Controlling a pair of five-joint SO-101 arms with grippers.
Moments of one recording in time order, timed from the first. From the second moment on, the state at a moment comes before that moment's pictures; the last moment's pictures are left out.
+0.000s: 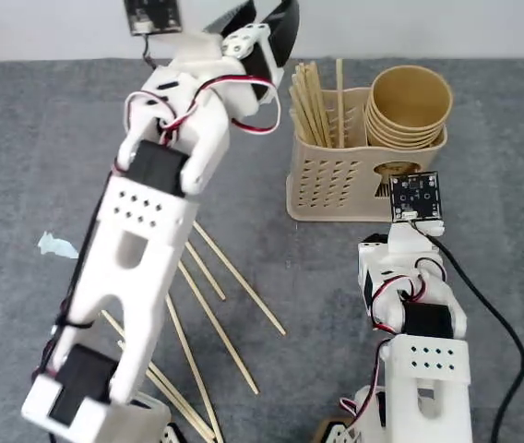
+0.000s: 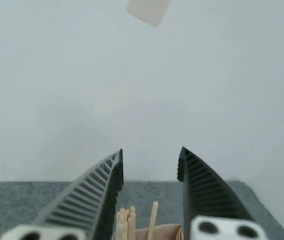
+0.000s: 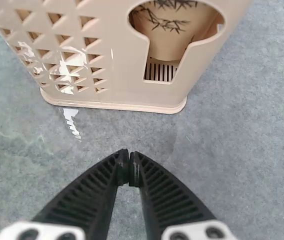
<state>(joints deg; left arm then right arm) 18.4 -4.0 -11.9 35.1 28.2 2.2 -56.5 66.0 42.5 6.7</state>
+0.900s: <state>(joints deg) -3.4 -20.0 -11.9 91.0 37.0 -11.0 -56.5 63.6 50.0 13.6</state>
